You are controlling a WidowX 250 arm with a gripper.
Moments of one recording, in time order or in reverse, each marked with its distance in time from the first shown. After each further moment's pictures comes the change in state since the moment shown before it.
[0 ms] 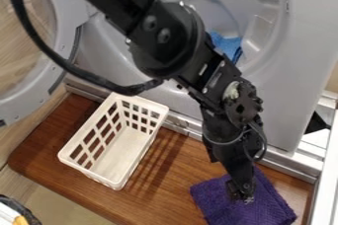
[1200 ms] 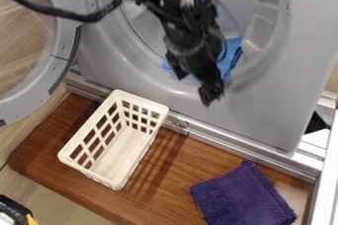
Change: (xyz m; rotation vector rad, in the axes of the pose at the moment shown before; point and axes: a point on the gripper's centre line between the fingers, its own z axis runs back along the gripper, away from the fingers) arm 0.010 0.119 0.050 0.231 -0.114 0.284
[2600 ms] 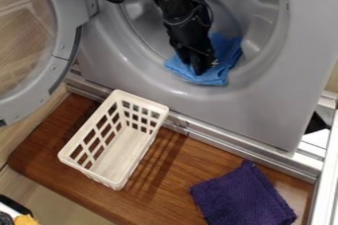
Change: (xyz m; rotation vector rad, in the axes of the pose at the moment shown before) arm 0.020 0.057 -0.059 -0.104 0.033 0.067
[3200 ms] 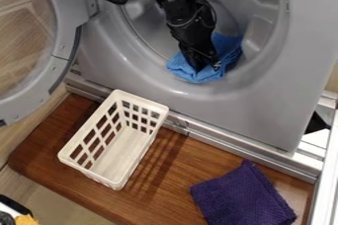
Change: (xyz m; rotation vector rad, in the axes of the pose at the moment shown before) arm 0.001 -0.005 0.001 0.001 -0.001 -0.028
